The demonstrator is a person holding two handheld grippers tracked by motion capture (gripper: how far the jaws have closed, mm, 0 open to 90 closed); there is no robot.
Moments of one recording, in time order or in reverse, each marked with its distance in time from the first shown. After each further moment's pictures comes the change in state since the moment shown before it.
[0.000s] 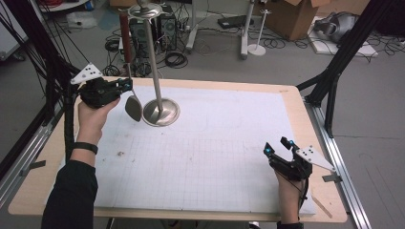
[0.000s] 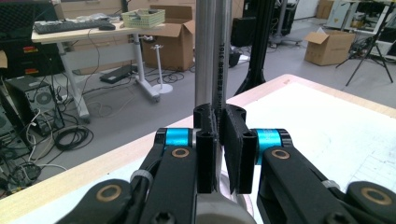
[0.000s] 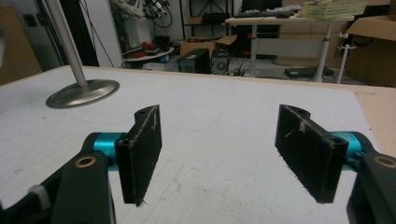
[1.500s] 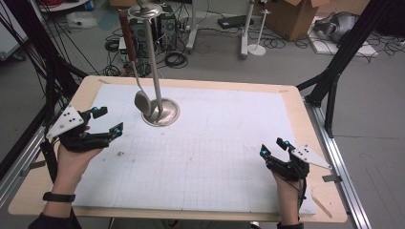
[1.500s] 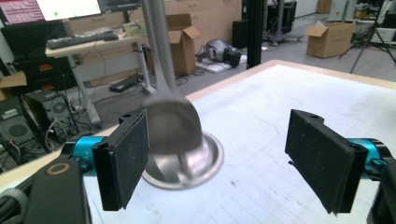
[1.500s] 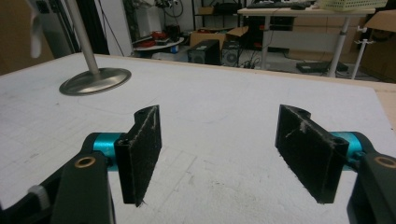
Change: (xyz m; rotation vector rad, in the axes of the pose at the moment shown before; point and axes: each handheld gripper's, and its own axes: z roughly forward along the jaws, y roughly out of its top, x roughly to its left) left arm -0.060 -0.059 -0.090 -0.037 0.012 0.098; right arm 0.007 0.001 0.003 0.043 0.045 -0.033
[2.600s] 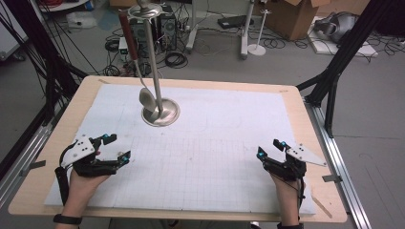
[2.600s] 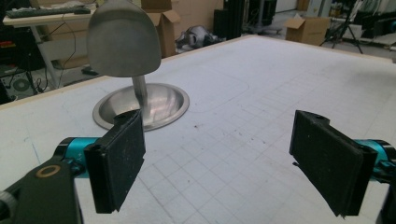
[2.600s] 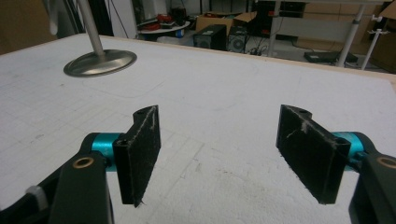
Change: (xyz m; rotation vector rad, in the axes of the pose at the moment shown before) left arm -0.020 -0.074 -0.001 0.038 -0.074 -0.051; right arm 0.003 0.000 0.005 0.059 0.024 -0.033
